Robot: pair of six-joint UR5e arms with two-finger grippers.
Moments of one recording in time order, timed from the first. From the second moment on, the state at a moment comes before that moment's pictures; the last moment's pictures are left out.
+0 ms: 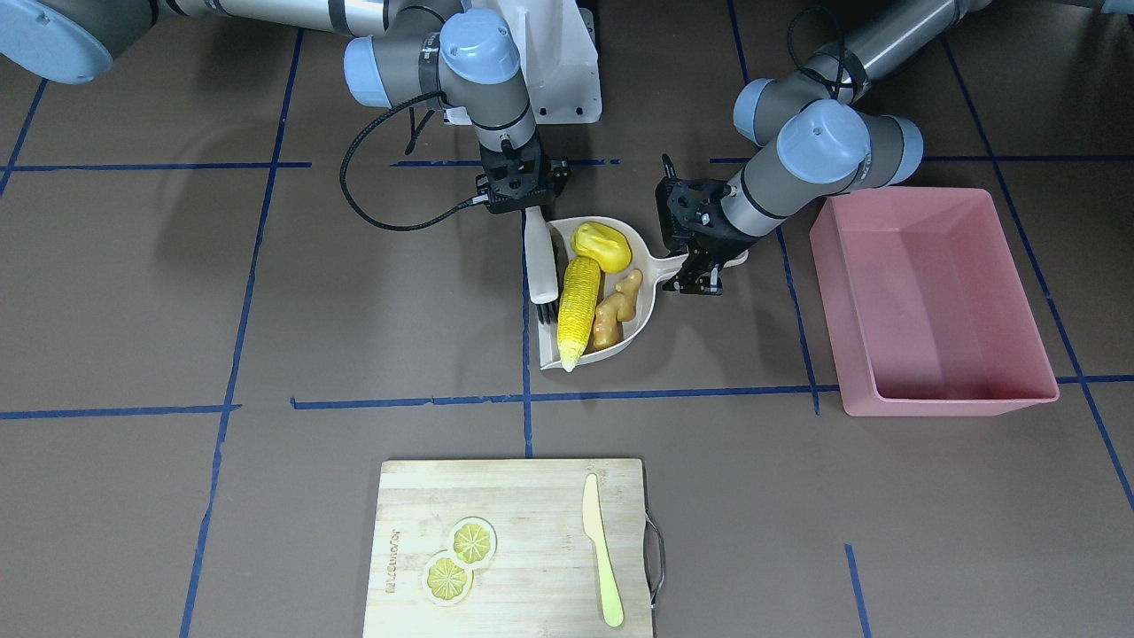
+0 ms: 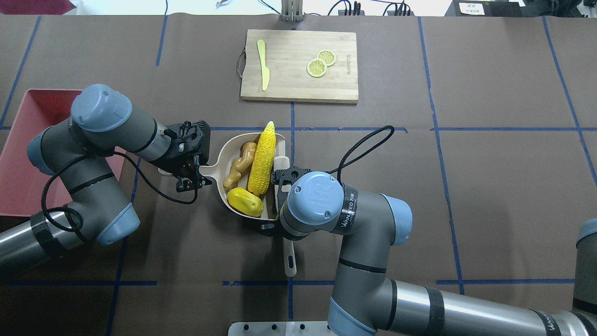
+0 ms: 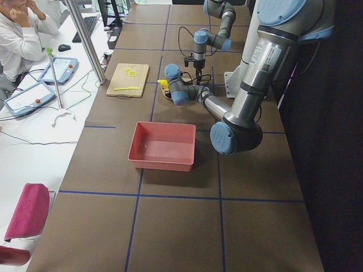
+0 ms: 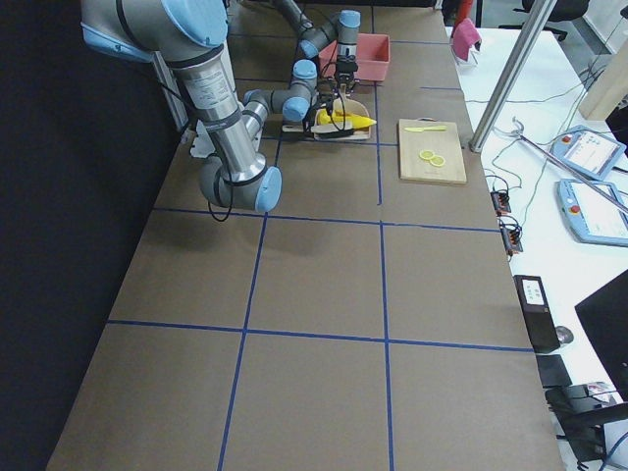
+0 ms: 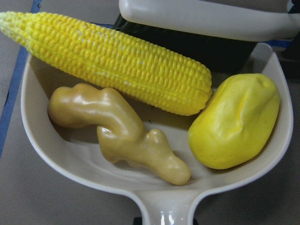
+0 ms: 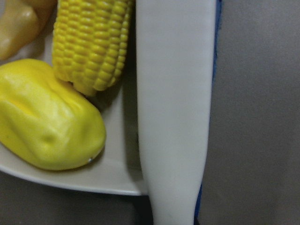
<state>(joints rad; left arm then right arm) -0.68 -1.99 -1.60 -2.15 -2.19 0.27 0.32 -0.88 1.61 -1.37 1.83 1.28</state>
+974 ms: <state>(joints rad) -0.67 -1.98 -1.60 -2.17 -2.19 0.23 0.33 -0.90 1.65 -1.45 1.82 1.28</state>
